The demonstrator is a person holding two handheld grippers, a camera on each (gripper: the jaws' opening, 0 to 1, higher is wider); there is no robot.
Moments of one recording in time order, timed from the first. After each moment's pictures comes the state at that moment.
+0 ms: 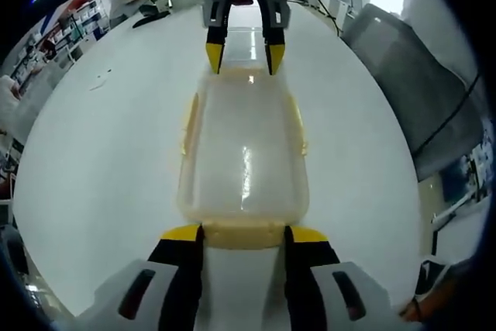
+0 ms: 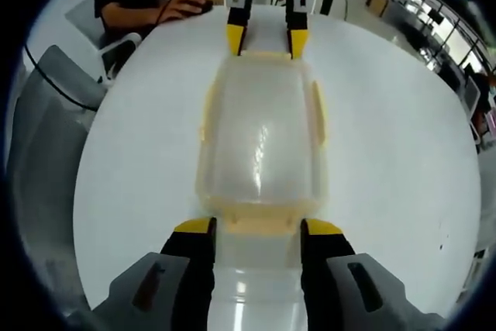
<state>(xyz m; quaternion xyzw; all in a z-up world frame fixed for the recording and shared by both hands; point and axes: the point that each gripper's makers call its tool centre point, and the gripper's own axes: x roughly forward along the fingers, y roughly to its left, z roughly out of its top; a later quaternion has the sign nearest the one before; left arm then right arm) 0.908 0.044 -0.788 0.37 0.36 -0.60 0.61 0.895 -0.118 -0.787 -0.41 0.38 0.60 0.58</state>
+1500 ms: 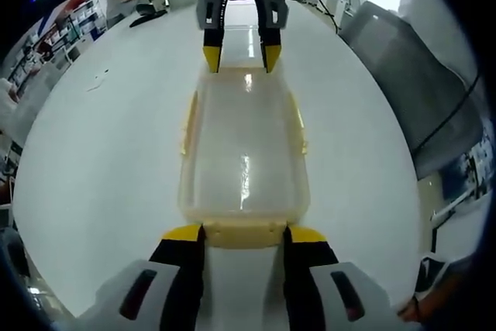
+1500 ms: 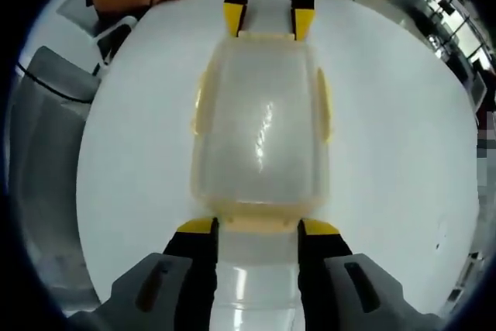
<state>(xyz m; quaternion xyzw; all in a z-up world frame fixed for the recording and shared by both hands) 0.909 0.043 -0.788 0.37 0.36 -0.60 0.61 0.903 -0.122 -0.794 -0.45 0.43 0.57 0.54</state>
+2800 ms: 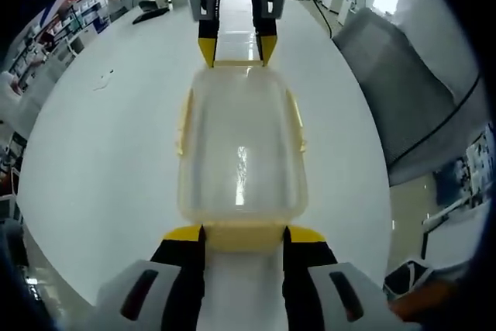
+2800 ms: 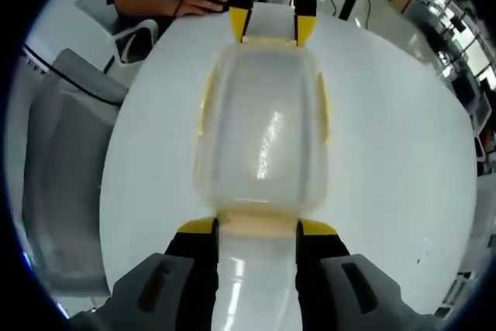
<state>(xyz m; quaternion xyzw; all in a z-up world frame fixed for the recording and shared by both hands) 0.879 0.054 -0.731 0.38 0.39 -0.59 0.60 0.876 -0.111 -0.735 -0.45 0.40 0.60 0.52</state>
